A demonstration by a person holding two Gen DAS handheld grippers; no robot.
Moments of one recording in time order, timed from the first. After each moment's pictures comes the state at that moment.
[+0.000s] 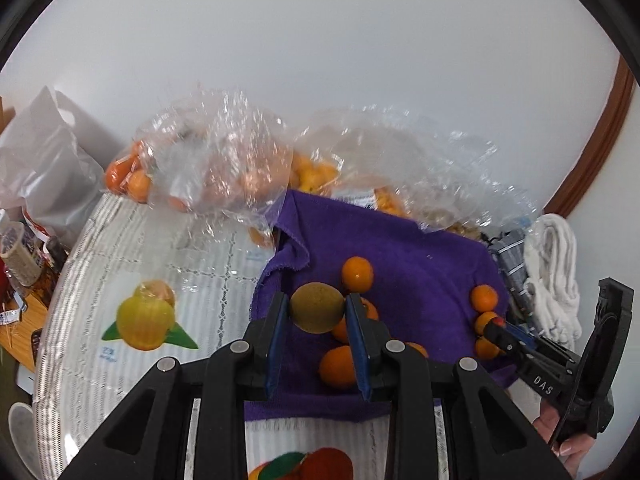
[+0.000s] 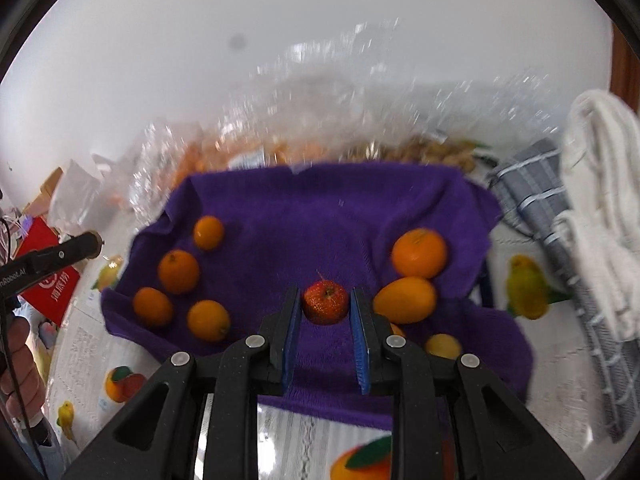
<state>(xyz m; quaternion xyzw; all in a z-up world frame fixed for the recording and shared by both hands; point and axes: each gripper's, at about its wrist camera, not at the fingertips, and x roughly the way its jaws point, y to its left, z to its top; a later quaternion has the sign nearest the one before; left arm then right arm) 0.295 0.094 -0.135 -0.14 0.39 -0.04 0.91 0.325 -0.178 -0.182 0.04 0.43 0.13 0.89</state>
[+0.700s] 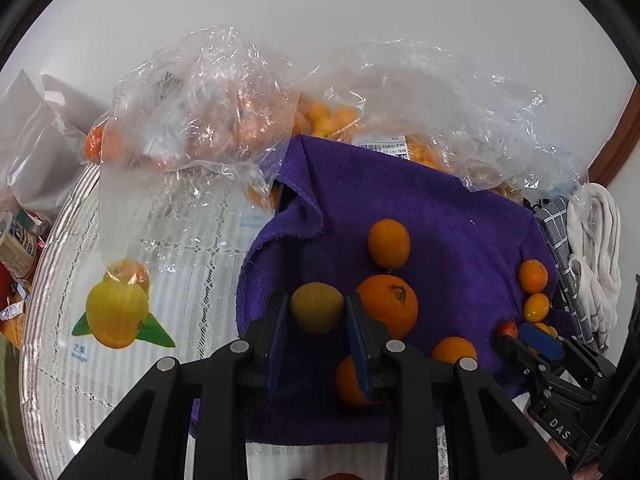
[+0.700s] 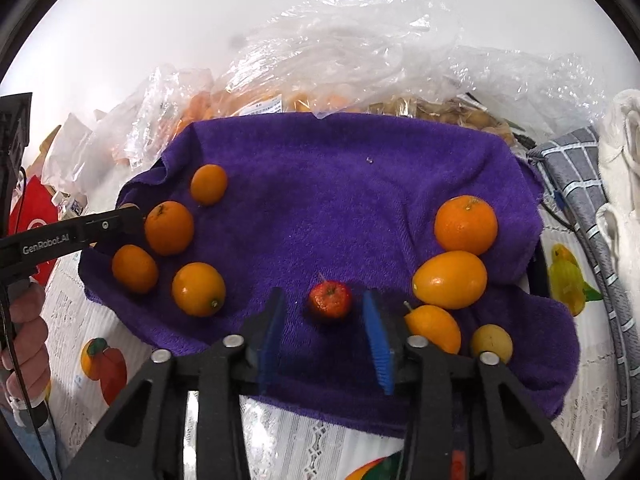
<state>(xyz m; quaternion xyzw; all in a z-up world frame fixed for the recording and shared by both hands) 0.331 0.076 -0.174 -0.11 0.46 -0.01 0.88 0.332 -0.153 -0.207 -0.01 0.46 0.15 0.87</state>
